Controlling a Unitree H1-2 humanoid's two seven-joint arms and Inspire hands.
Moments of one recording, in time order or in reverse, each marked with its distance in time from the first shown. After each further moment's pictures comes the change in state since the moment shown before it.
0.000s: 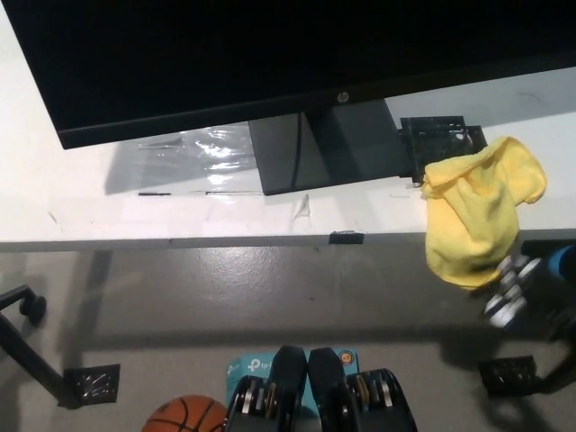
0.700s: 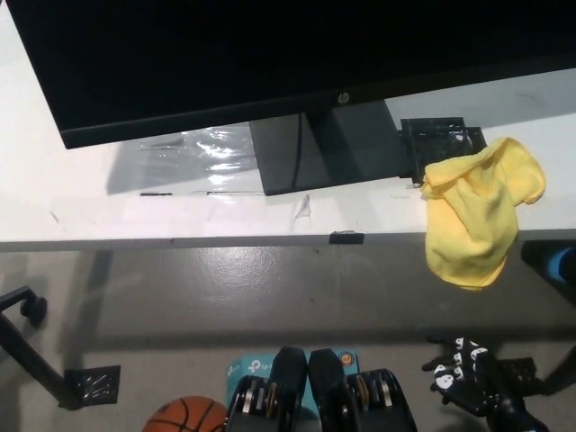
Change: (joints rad) left_arm -0.025 -0.041 0.009 0.003 0.006 -0.008 0.001; right_arm 0.127 0.202 -0.069 0.306 0.091 -0.294 -0.414
